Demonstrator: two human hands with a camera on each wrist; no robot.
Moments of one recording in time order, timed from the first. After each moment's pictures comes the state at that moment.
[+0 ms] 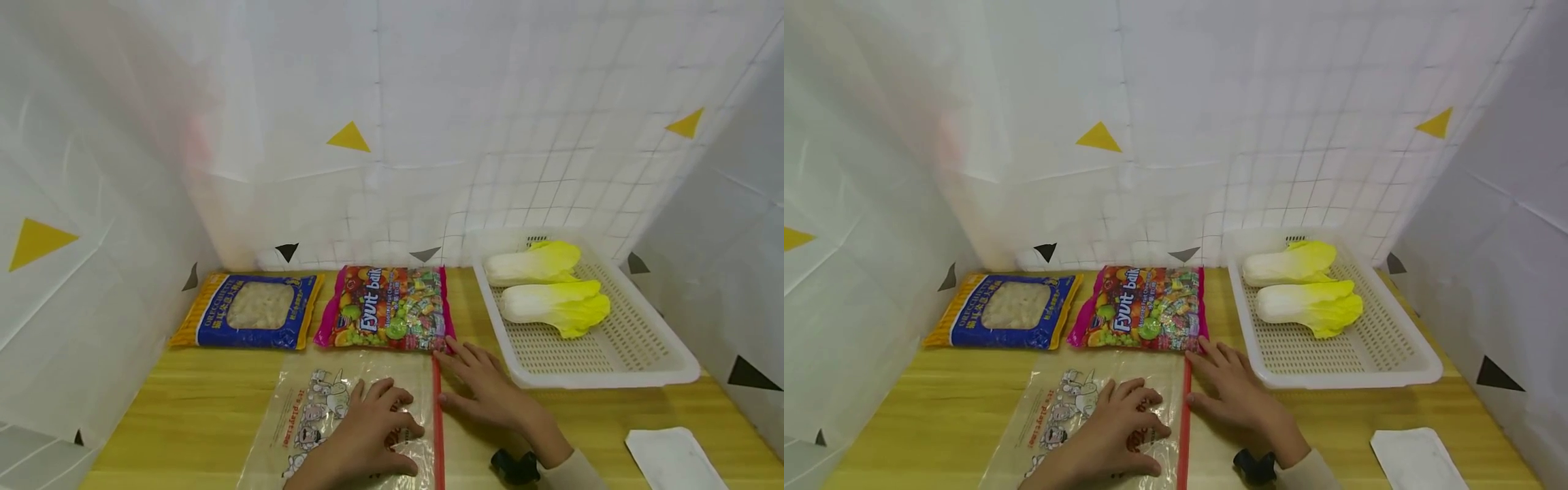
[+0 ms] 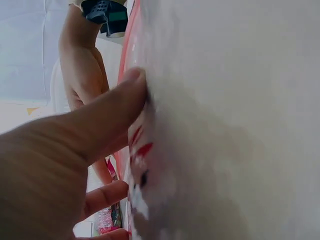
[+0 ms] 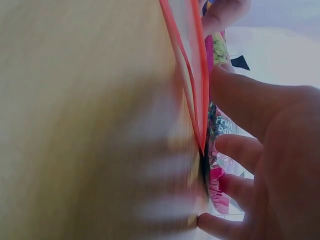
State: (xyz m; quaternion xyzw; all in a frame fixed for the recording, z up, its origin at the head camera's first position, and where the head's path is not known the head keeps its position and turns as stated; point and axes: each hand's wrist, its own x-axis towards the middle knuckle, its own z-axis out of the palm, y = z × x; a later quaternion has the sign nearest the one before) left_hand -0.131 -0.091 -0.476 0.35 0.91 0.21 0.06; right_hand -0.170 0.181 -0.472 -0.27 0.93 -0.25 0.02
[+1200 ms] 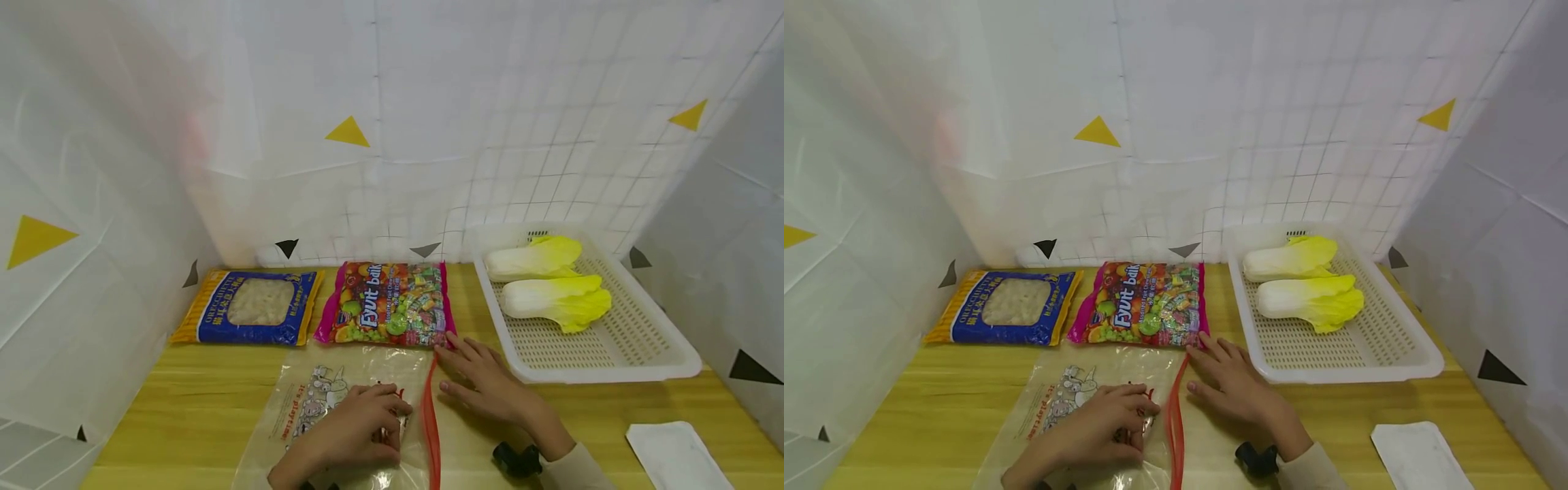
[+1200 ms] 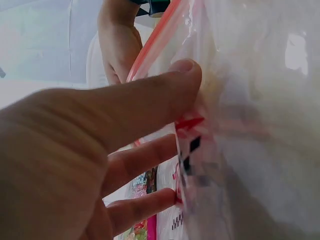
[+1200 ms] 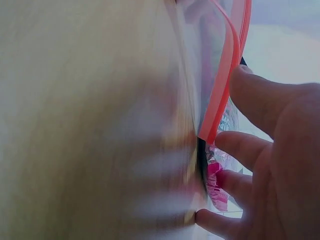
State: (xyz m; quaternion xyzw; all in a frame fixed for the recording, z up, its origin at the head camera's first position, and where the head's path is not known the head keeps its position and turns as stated) left_hand -0.134 -0.107 -0.449 0.42 0.88 0.19 0.11; right_hand -0.171 0.181 -0.471 -0.26 0.93 -0.27 0.03
